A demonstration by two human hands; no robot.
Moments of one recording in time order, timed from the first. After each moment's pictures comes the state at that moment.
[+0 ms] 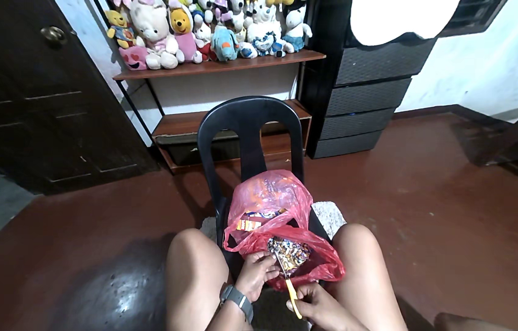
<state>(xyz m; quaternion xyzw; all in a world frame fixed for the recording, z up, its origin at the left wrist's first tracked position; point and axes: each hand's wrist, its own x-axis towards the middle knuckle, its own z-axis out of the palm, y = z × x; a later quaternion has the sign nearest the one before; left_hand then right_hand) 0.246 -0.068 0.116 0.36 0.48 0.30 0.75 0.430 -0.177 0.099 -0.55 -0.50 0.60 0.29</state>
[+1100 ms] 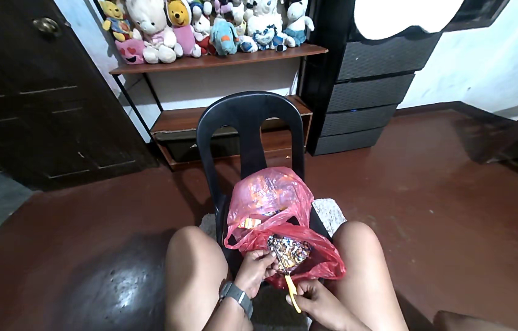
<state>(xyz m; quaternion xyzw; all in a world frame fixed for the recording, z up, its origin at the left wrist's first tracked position) 0.244 -0.062 0.115 0.38 0.49 0.27 0.73 0.430 -0.174 0.093 -0.57 -0.50 0.59 0.30</state>
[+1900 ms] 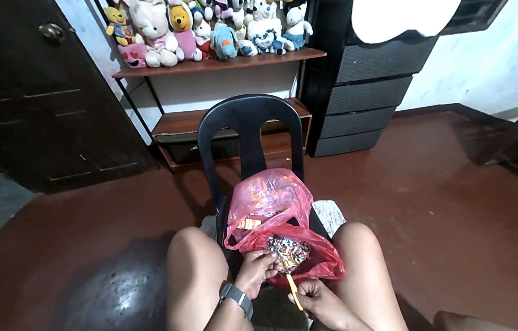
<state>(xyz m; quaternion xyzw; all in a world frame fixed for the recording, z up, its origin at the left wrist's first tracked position) 0.243 -0.065 0.119 0.37 0.48 0.28 0.75 0.432 -0.176 0.101 -0.54 -0.48 0.61 0.31</state>
